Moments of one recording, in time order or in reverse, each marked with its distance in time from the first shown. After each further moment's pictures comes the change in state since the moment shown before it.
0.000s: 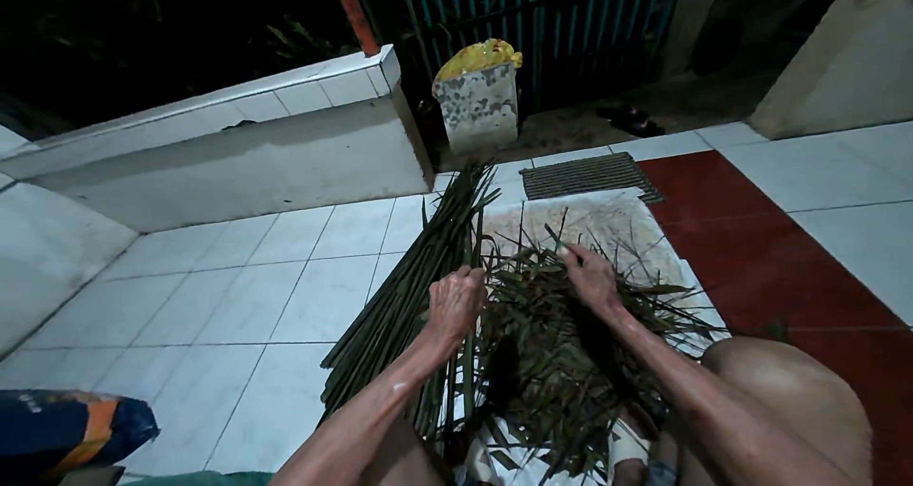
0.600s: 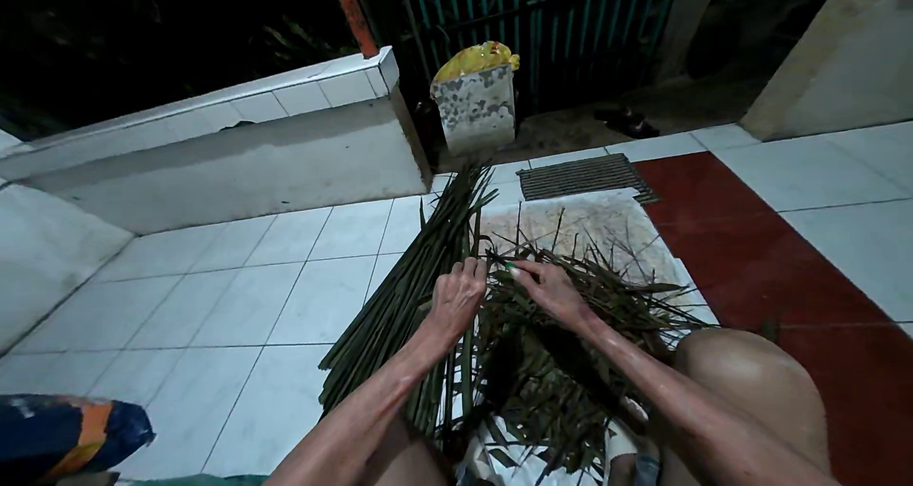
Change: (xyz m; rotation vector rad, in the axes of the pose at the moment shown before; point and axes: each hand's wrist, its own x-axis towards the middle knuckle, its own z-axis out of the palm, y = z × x) left_hand 0.004 -0.002 0.016 0.230 0.276 0.253; right_hand -0.032 -0.046 0.020 0.090 -0.309 -0.236
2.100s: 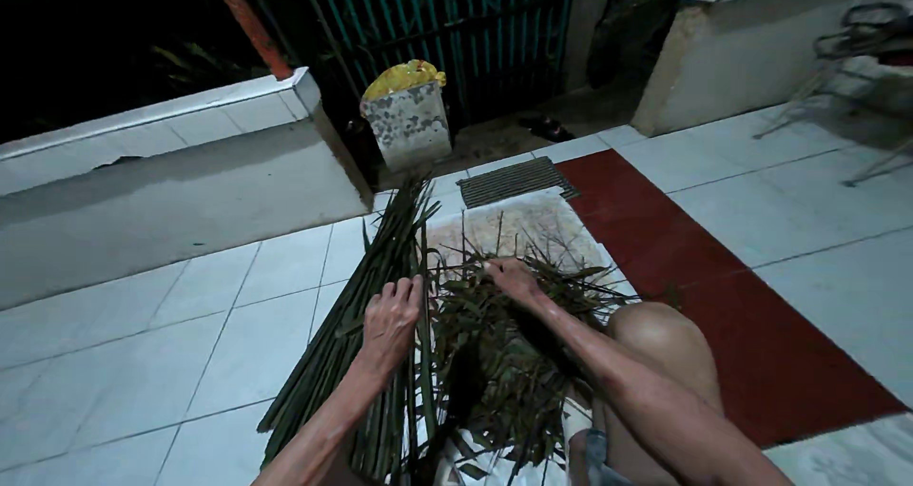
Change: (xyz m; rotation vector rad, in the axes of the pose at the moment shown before) left_hand -0.006 0.001 -0.006 0.068 0.080 0.071; right_hand 0.008 0.044 -0.039 -0.051 0.059 0.299
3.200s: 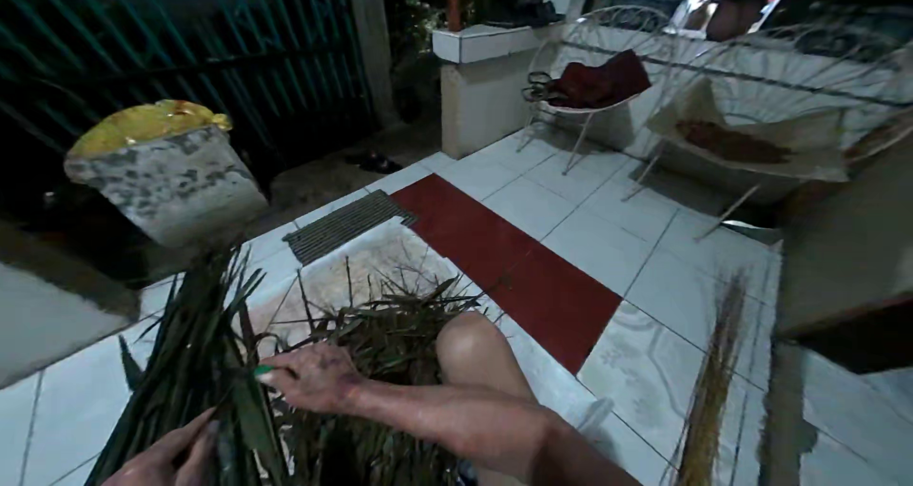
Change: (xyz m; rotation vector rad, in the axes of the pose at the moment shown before) left_hand 0.016 0.003 -0.004 -0.707 -0.343 -0.210; right_hand -0.030 -0.016 0.025 0.086 0.108 -0.300
